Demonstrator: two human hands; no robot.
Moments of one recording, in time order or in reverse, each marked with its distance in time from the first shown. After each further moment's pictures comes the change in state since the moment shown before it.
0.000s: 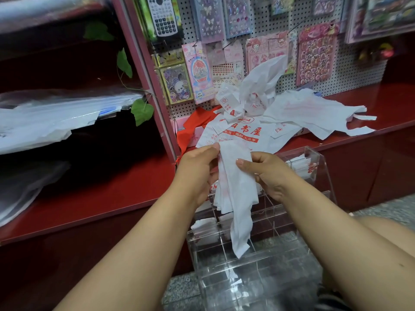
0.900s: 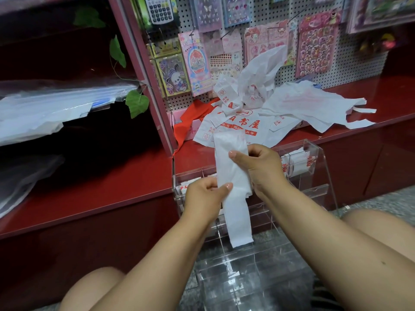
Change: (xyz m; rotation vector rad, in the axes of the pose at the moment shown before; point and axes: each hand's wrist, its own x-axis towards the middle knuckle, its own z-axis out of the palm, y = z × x) left_hand -0.026 -0.061 -0.013 0.370 0.125 -0.041; right_hand 0.003 0.017 0.021 -0.046 0.292 -0.189
